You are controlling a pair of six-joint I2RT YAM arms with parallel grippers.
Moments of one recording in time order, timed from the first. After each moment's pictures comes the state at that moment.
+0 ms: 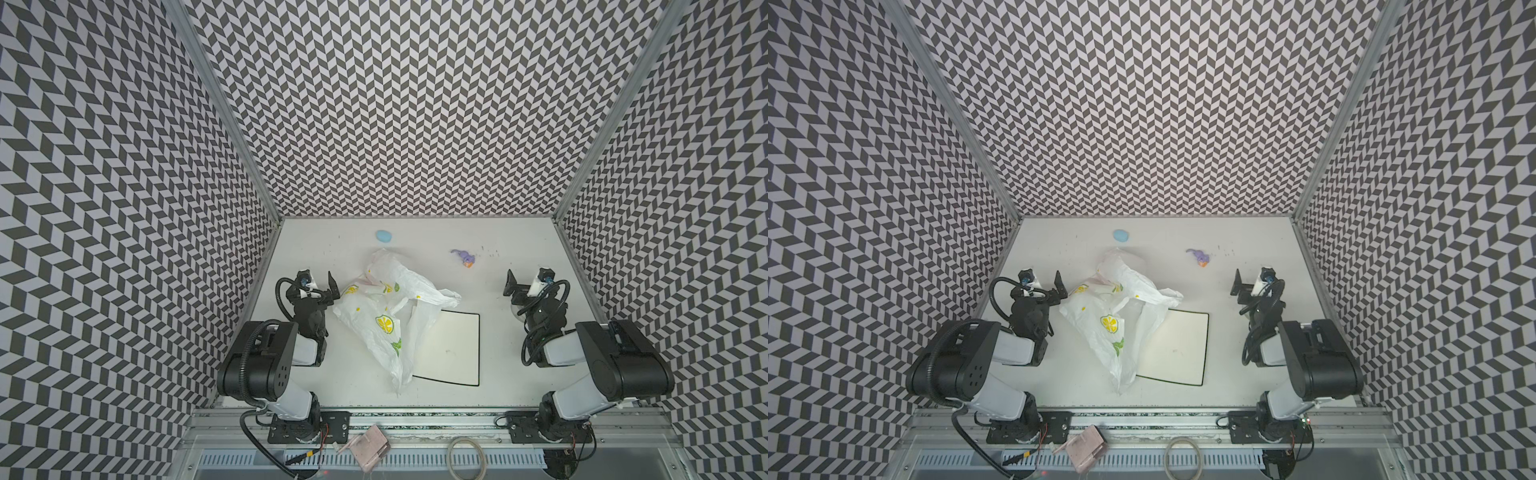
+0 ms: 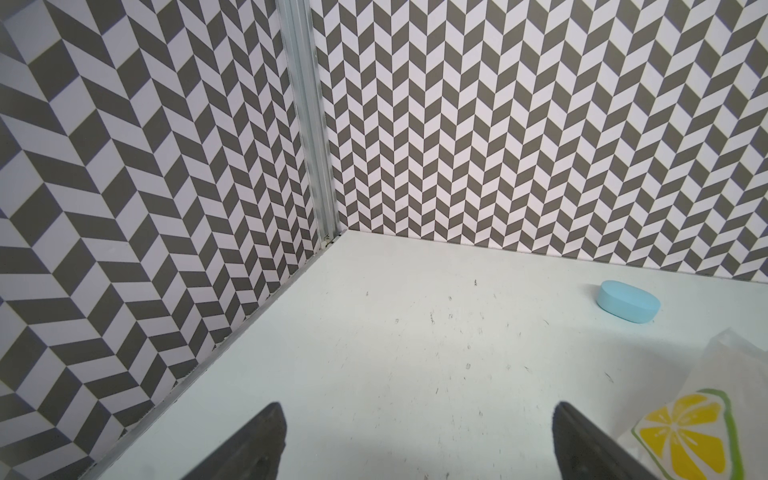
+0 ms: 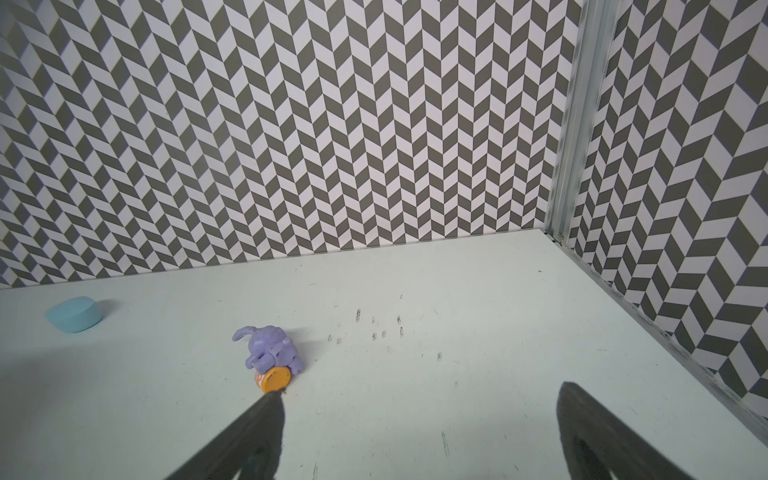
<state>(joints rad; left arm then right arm) -0.05 1.57 0.24 1.26 -0.26 -0.04 0.05 1.56 0.22 1.31 0.13 0.08</state>
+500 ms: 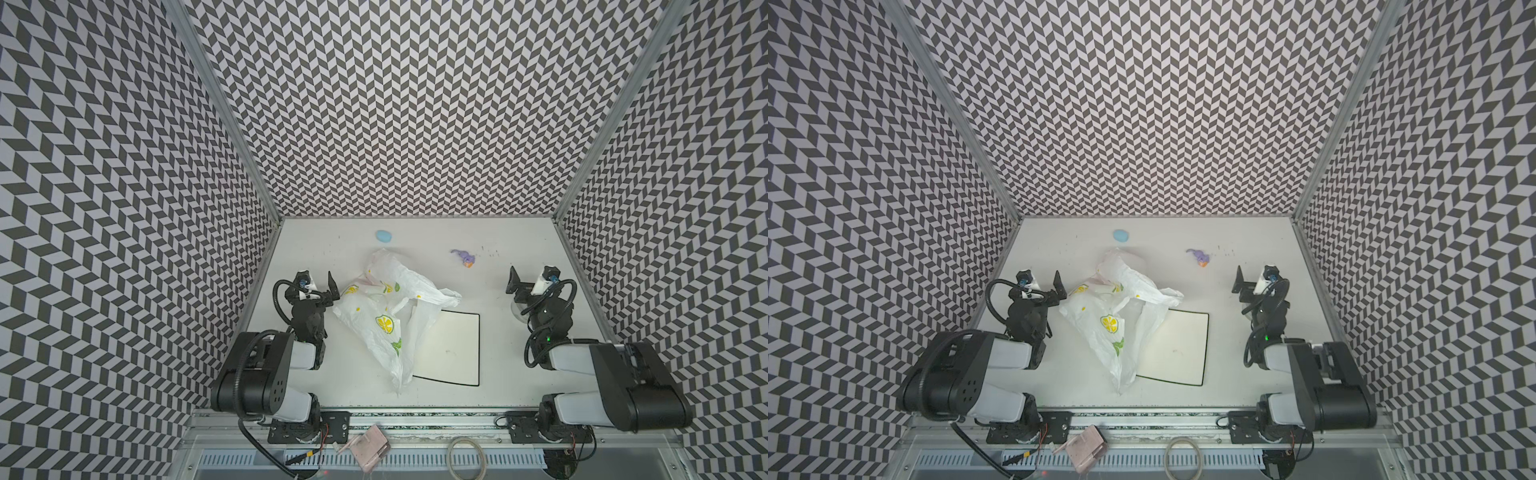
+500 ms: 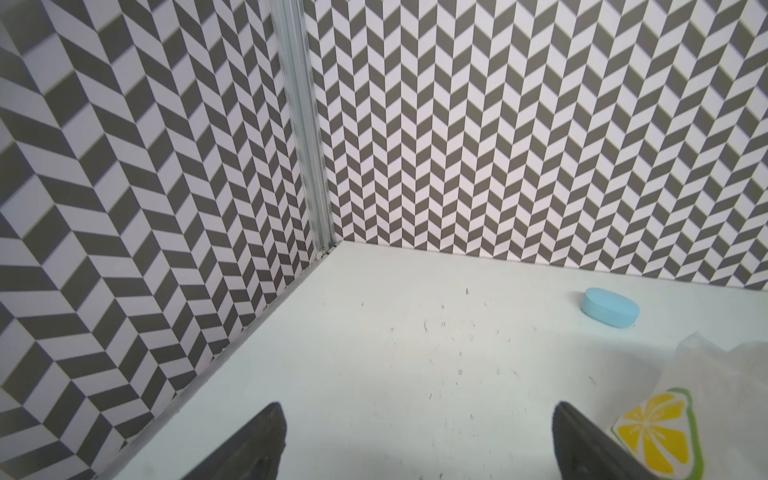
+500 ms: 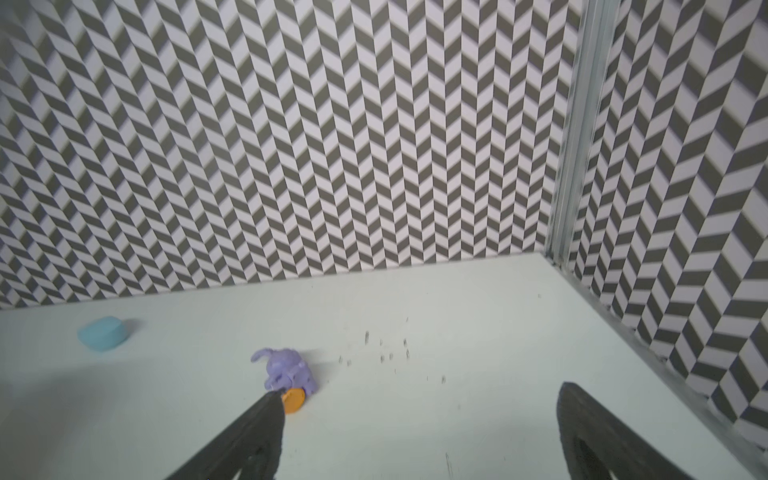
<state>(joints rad) -0.05 1.42 0.22 1.20 -0.24 -0.03 0.05 1.30 0.22 1.14 0.11 0.10</state>
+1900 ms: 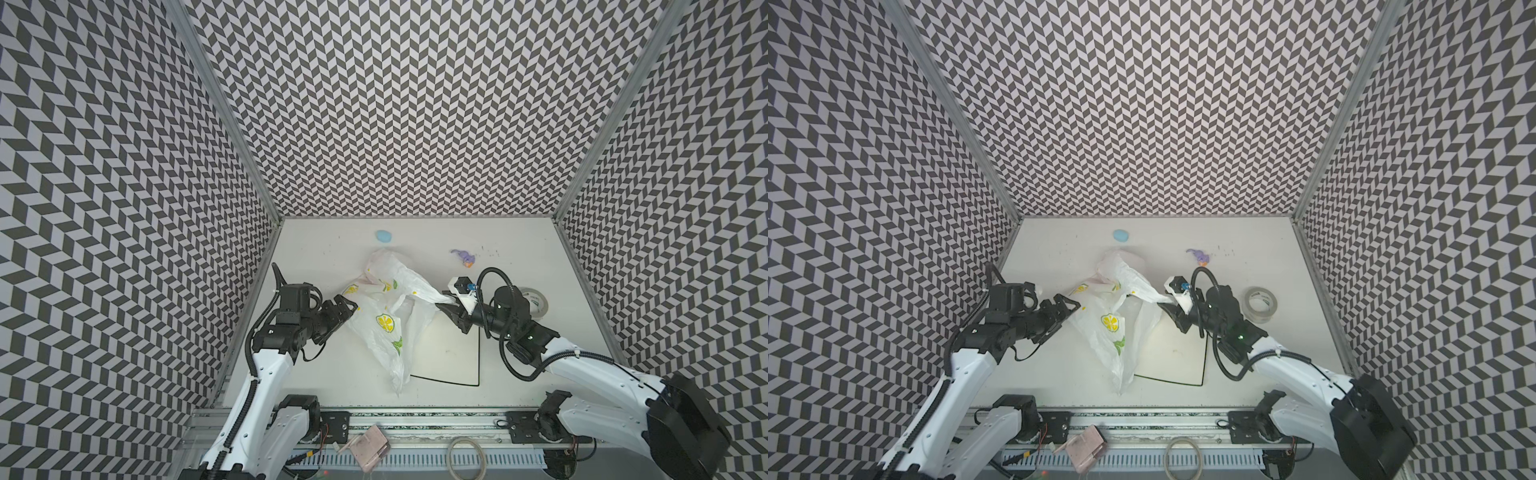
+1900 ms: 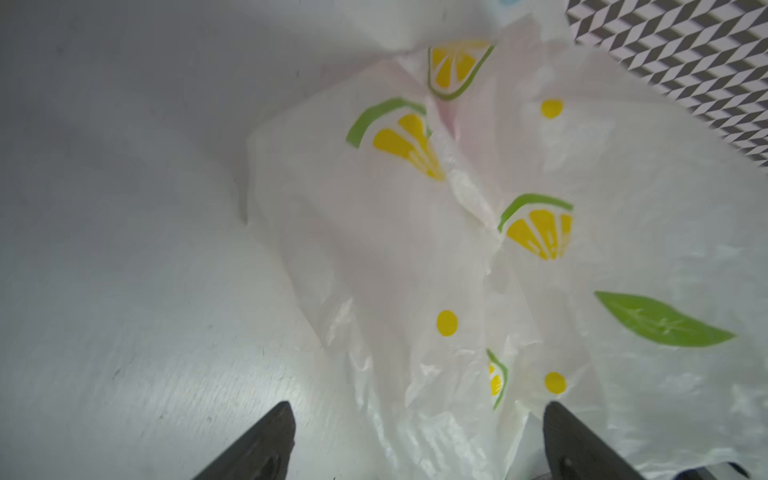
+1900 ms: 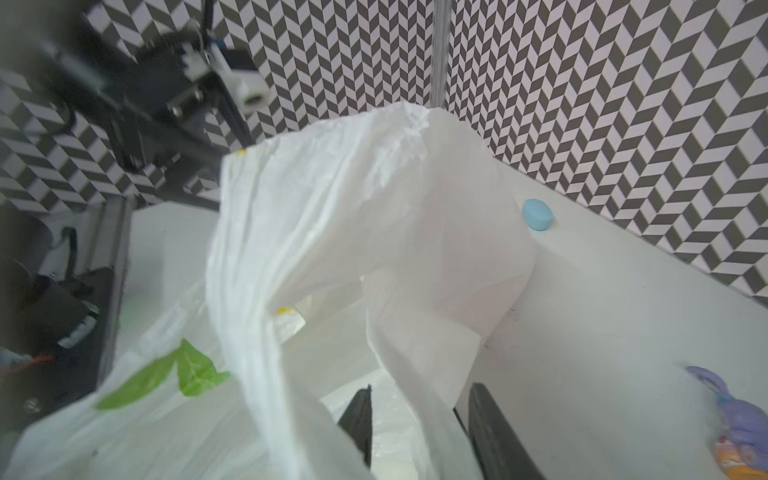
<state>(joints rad) -0.06 0.87 0.65 -0.70 0.46 -0.77 0.67 1.15 0.55 0.34 -0.32 -0.11</state>
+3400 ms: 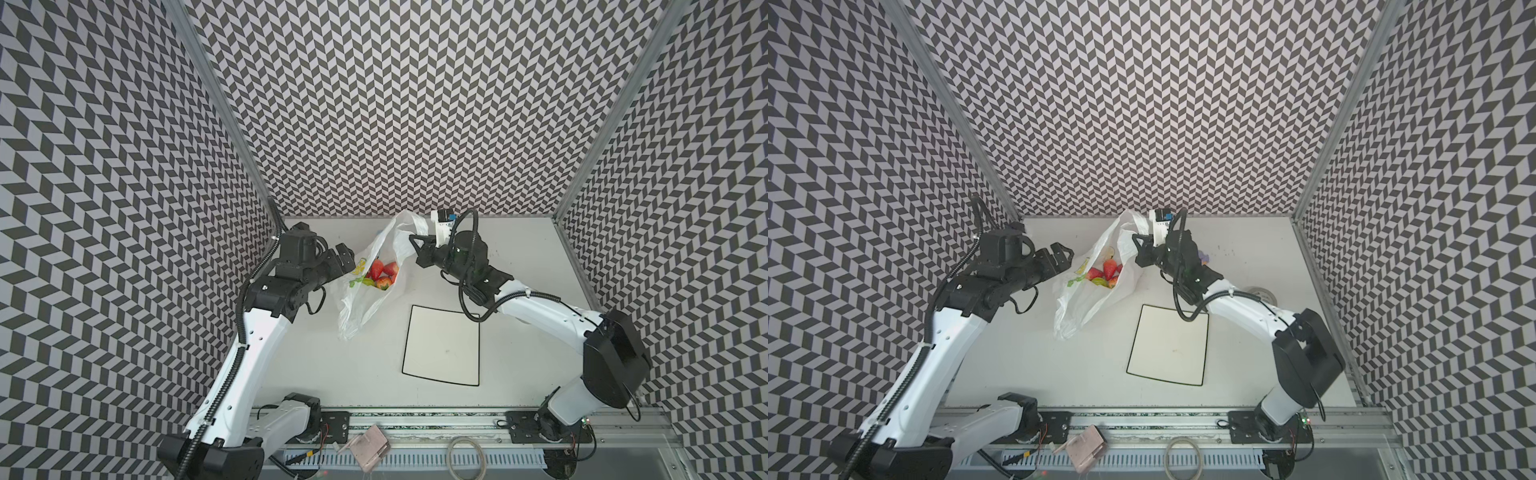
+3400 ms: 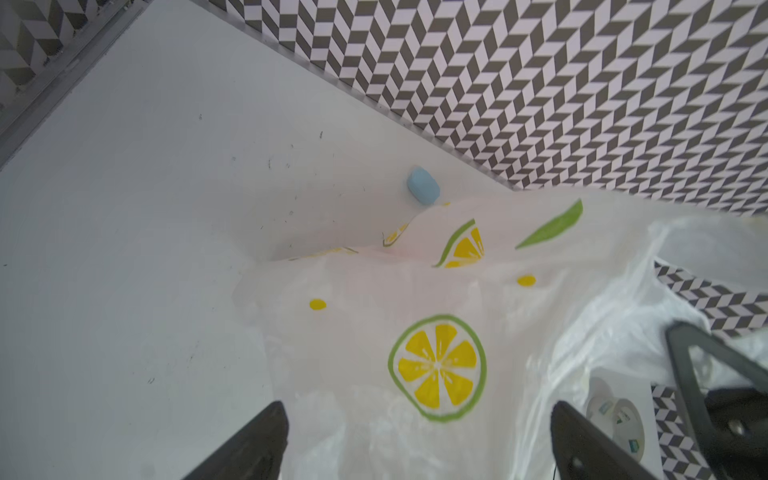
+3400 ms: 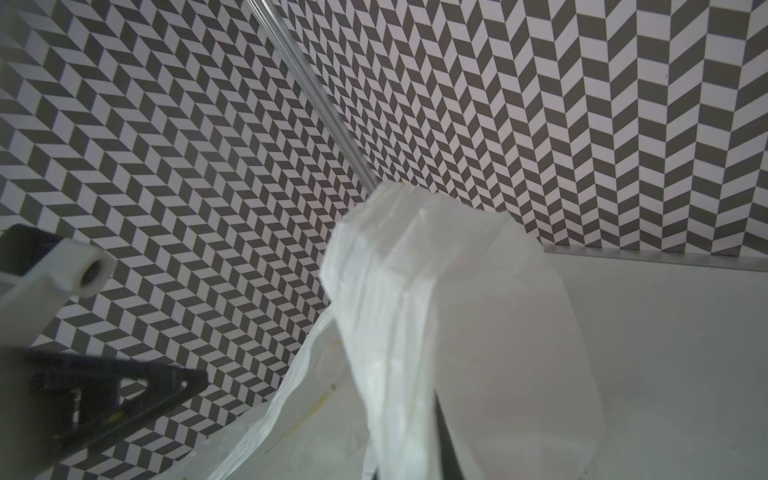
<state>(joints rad) -0.27 1.09 1.26 -0.84 0.00 -0.61 0.67 1.62 1.20 0.30 -0.09 0.53</state>
